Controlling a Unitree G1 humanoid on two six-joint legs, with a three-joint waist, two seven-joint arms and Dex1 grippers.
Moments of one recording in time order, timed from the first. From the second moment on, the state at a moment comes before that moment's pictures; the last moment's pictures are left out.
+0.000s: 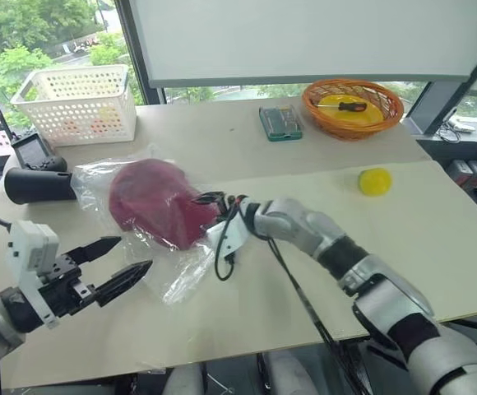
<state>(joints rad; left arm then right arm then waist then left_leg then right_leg) 0.34 0.82 0.79 -0.77 -1.14 0.85 -0.60 -1.00 -0.27 0.68 0.60 -0.67 -0.57 0.40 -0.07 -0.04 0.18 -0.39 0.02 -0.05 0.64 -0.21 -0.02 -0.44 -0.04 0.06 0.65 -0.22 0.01</state>
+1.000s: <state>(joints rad) 0.26 0.84 0.68 -0.69 -1.14 0.85 -0.55 -0.84 -0.58 0.54 0.37 -0.39 -0.50 0.96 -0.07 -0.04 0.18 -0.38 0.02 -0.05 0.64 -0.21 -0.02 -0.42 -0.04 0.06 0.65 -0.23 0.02</state>
